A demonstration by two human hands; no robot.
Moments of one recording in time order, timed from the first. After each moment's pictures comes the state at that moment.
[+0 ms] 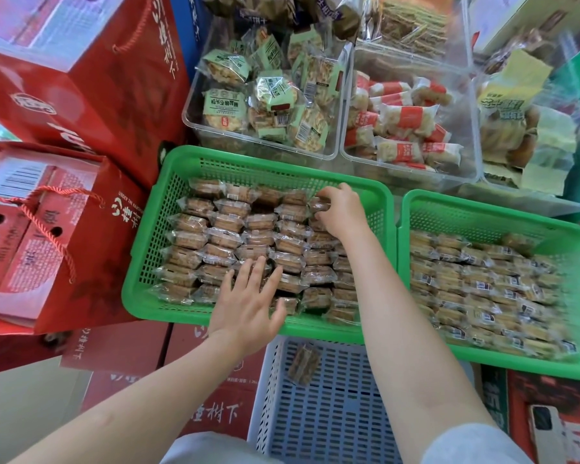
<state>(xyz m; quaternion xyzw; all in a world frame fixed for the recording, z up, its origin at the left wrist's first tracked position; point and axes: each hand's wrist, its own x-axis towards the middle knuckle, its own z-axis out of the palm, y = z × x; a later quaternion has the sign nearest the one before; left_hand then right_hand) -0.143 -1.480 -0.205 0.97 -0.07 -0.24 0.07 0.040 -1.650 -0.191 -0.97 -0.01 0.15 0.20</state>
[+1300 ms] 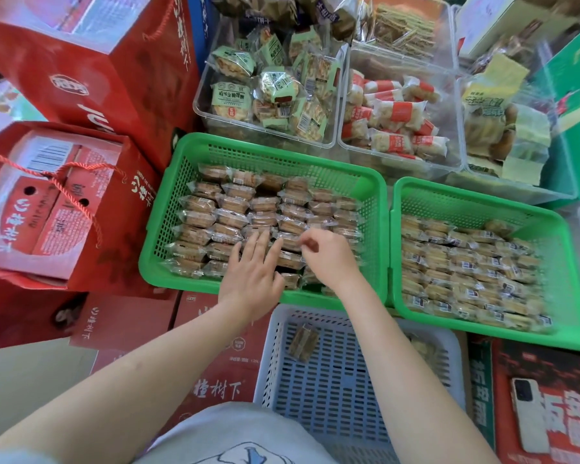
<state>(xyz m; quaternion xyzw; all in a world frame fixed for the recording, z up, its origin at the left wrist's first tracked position) -0.147 -1.476 -0.203 0.97 -0.08 -0.19 0.11 -0.090 -1.638 -0.167 -0.94 -0.06 0.16 0.29</state>
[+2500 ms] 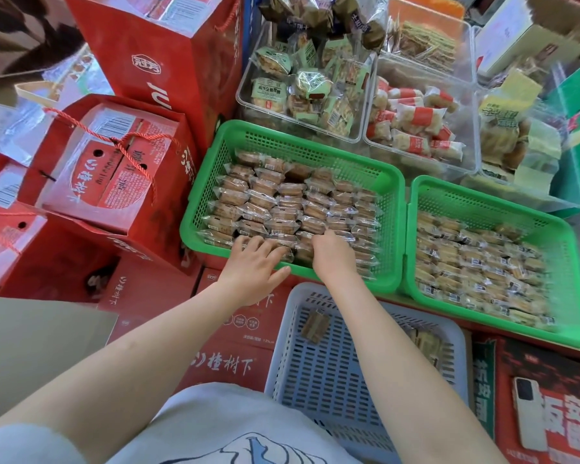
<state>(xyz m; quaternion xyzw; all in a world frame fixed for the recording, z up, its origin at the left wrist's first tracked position) -0.188 -1.428 -0.205 0.97 -0.12 -0.18 0.08 -0.130 -1.597 -0.170 -0.97 -0.11 0.20 -0.03</state>
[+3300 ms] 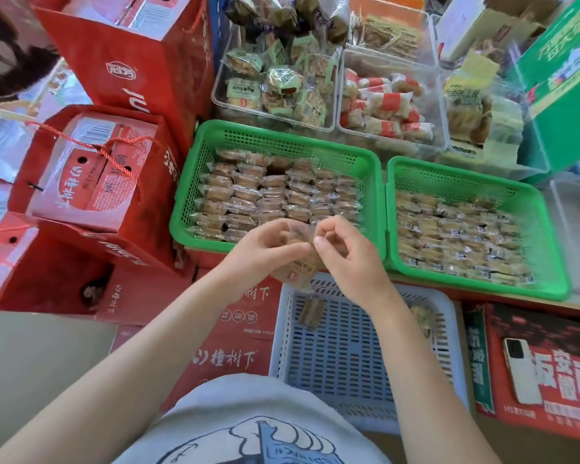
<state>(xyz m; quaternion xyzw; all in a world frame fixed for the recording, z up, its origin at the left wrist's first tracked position) -0.222 -1.446 -0.074 0.64 0.03 -0.25 0.73 -0.222 -1.629 -0.059 -0.87 -0.07 0.09 0.47</state>
